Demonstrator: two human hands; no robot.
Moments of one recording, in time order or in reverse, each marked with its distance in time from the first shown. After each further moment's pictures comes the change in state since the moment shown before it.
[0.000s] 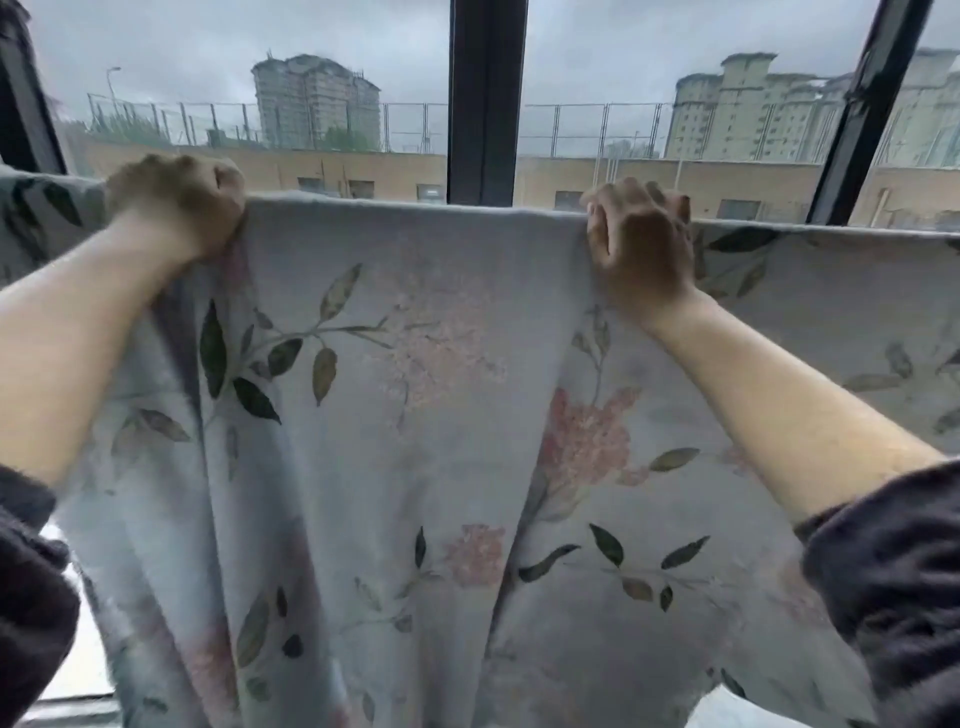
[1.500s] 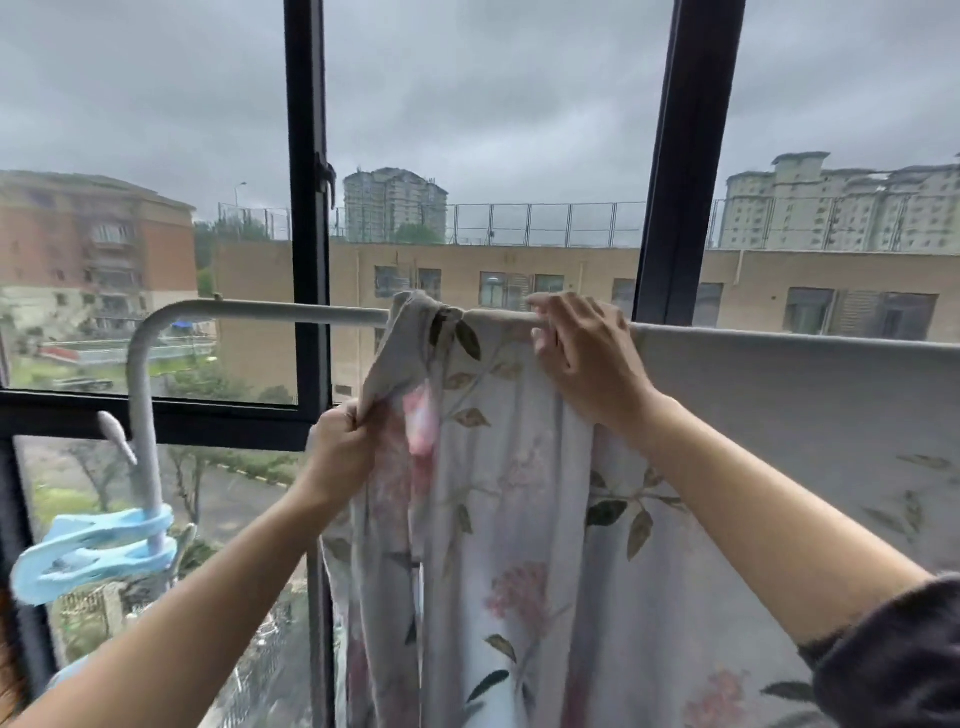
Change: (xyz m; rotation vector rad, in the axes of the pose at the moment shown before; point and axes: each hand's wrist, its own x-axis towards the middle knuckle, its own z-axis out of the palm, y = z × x) left_hand -0.075 -0.234 0.020 -0.971 -0.217 -0.259; right_hand 0.031 -0.326 0.064 0.324 -0.037 -0.242
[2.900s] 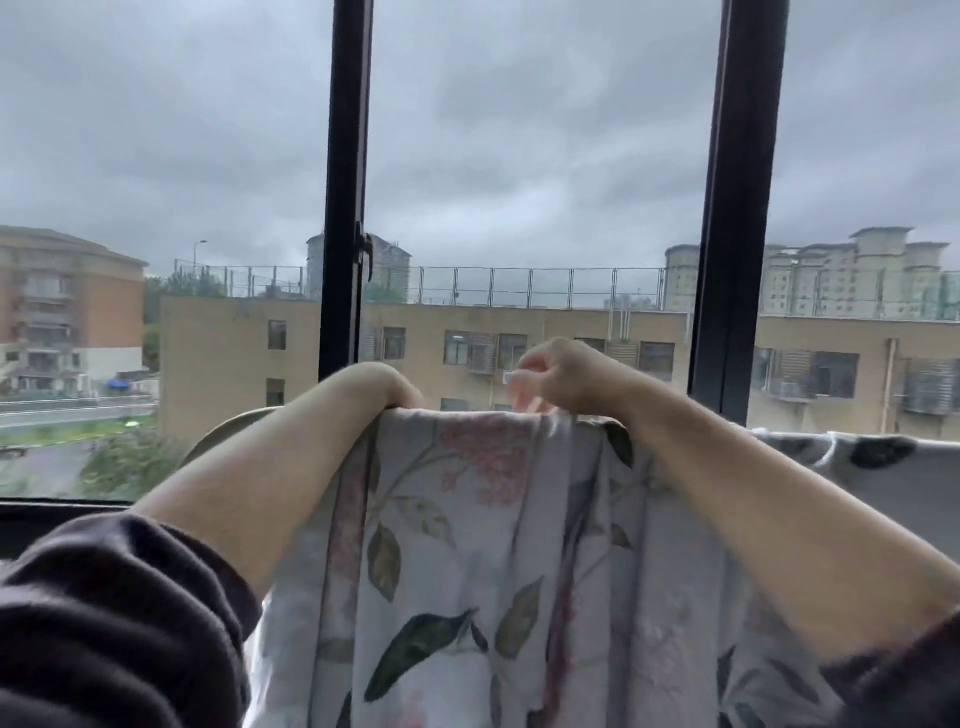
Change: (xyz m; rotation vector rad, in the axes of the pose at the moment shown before) left_hand 0.262 0.022 -0.054 1.137 -0.878 -0.054; right_hand 0.152 -0.069 0.089 0.246 -0.631 0.285
